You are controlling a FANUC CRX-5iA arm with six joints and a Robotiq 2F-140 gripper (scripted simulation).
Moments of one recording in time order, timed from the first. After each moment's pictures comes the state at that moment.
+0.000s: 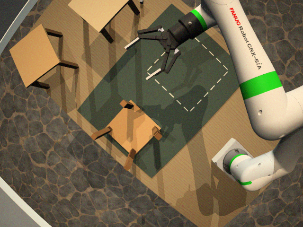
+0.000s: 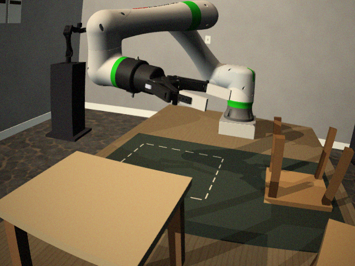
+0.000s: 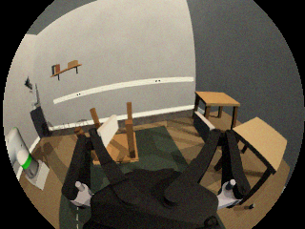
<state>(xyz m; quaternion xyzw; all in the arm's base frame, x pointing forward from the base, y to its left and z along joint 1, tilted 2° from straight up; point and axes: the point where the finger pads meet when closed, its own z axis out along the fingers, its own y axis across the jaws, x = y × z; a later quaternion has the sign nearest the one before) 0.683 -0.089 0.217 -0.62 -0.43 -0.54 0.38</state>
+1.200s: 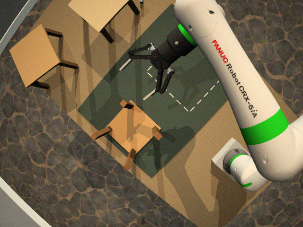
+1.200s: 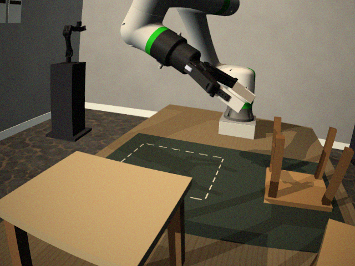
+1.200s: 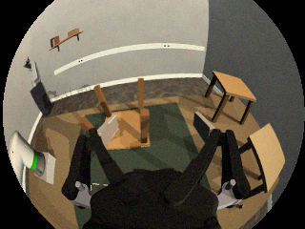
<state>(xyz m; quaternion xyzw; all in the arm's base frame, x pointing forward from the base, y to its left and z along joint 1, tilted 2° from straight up) 0.648 -0.017 0.211 -0.68 -0.53 -0.41 0.30</state>
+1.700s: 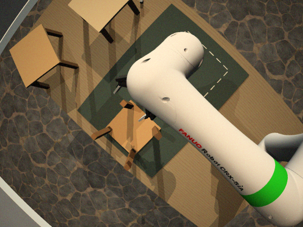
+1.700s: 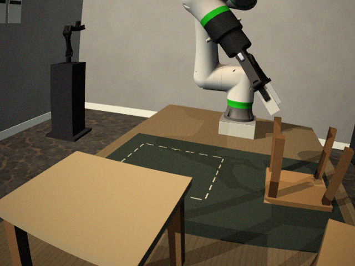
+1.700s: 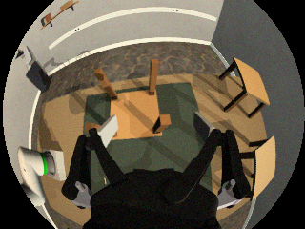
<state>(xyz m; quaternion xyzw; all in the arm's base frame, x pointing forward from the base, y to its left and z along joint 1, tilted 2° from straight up) 0.614 0.067 0.204 -0.73 -0.60 -0.27 0.19</state>
